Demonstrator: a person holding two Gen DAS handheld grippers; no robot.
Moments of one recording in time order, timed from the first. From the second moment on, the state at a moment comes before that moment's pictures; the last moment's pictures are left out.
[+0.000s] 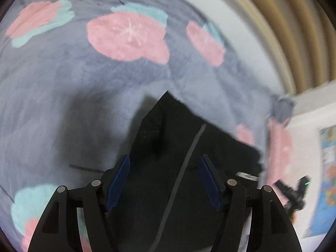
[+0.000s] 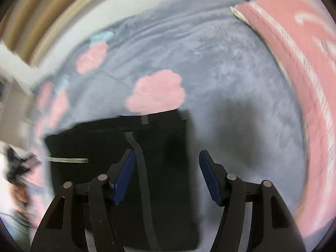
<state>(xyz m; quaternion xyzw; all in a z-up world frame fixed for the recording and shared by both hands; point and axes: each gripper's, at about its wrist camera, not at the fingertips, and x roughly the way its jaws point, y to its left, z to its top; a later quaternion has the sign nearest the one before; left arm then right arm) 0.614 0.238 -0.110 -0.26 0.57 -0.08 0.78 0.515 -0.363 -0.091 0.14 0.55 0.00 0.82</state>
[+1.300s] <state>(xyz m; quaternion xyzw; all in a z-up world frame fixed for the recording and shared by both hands) 0.705 0.229 -0.207 -0.23 0.59 0.03 0.78 0.644 -0.312 -0.207 0.00 0.61 -0.07 0.79</state>
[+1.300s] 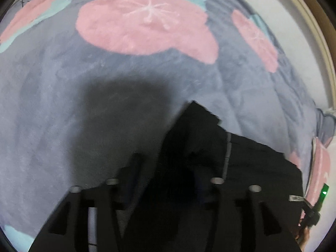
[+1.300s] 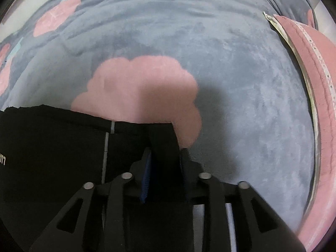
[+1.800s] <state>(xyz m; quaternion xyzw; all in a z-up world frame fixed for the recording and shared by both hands) 0.599 0.219 -0.053 -0.24 0.49 -0.08 0.84 0.522 -0.261 -0.069 0.10 0.53 0.03 0.84</state>
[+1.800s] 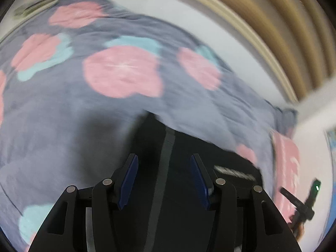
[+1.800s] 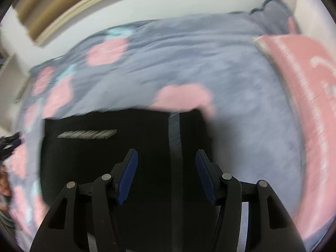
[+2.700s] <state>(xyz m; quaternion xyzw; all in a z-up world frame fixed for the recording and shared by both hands) 0.619 0.058 -0.109 -0.15 0.55 -0.16 0.81 0.585 -0.159 -0.156 0.03 0.58 0.04 0.81</state>
